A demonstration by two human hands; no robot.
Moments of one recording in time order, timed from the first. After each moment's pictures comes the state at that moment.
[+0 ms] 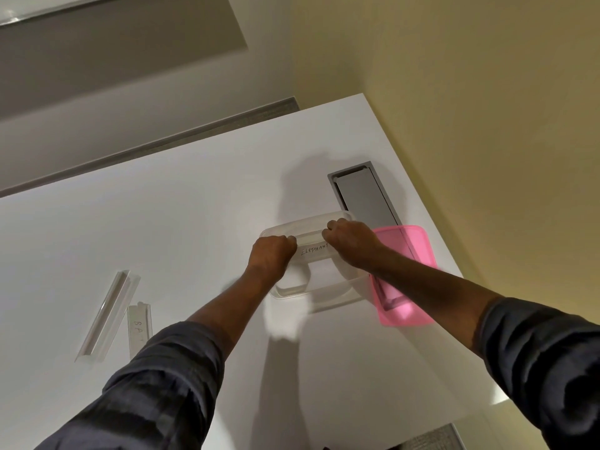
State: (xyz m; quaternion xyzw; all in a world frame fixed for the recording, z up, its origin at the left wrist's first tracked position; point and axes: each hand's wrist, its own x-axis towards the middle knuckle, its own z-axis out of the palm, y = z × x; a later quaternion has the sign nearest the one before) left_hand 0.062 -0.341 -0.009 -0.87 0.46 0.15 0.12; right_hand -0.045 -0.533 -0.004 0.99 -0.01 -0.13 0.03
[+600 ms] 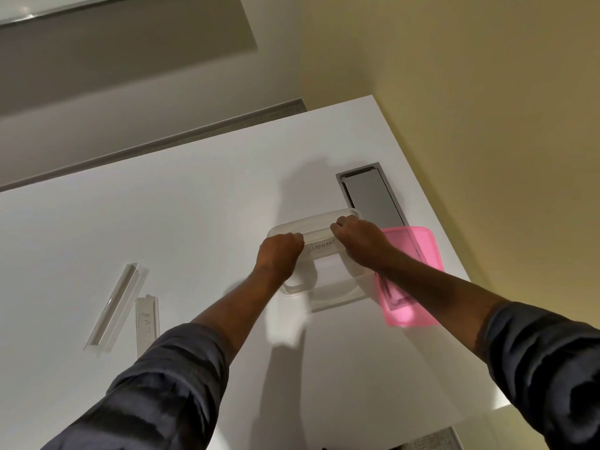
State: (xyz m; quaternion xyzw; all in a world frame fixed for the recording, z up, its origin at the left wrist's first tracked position) left_hand 0.057 -0.336 -0.008 -0.88 0.45 0.15 0.07; right_hand -0.048 -0.530 -0.002 0.99 -0.04 -0.10 -0.02
